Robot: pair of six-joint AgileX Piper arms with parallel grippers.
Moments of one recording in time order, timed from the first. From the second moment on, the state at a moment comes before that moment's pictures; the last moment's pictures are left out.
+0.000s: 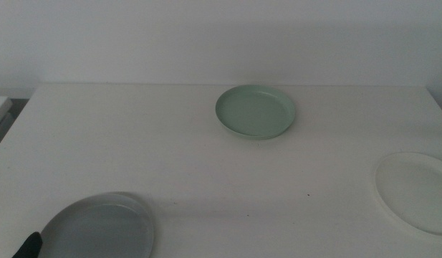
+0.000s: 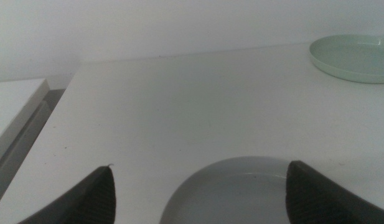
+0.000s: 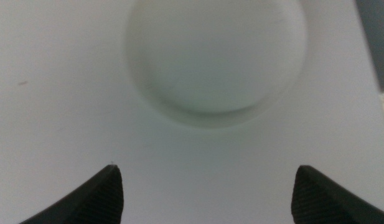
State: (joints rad) left arm -0.07 0.00 0.00 -0.11 0.31 0.13; right arm -0.02 0.90 -0.75 -0.04 0.98 0.19
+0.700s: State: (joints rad) left arm -0.07 0.00 0.00 -0.11 0.31 0.13; right arm -0.37 1.73 -1.14 0.03 0.96 0.09
